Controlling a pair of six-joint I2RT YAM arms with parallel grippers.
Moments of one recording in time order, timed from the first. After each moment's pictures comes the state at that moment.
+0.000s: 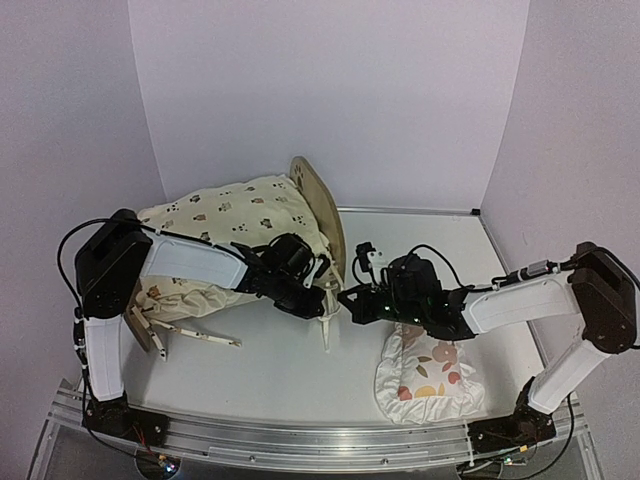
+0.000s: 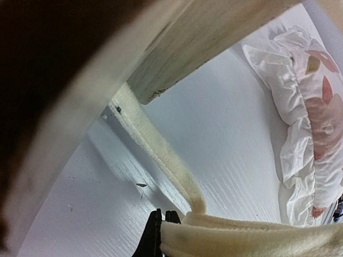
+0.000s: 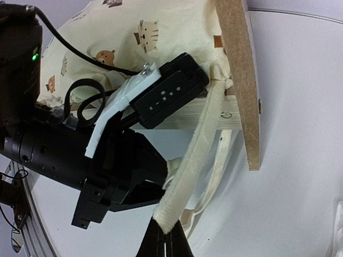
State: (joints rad) left arm -0.90 1.99 1.30 -0.22 0.19 -0.43; right arm 0.91 1.60 0.76 0.38 0.03 0.49
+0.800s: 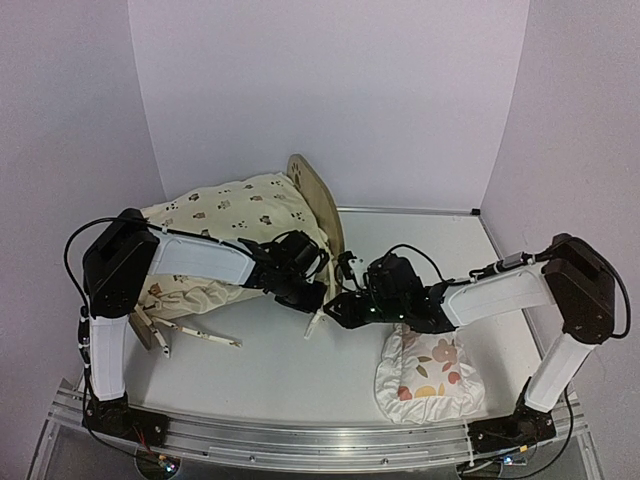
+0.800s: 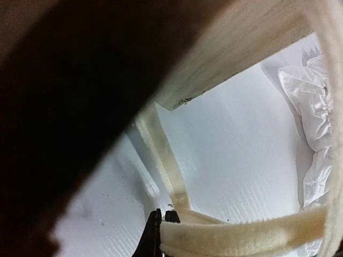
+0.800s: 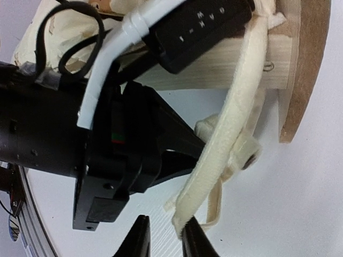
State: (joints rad) left arm -0.91 2.04 1.39 -0.30 0.05 -0.45; right arm 0.92 1.73 0.87 0.28 -0.05 0.49
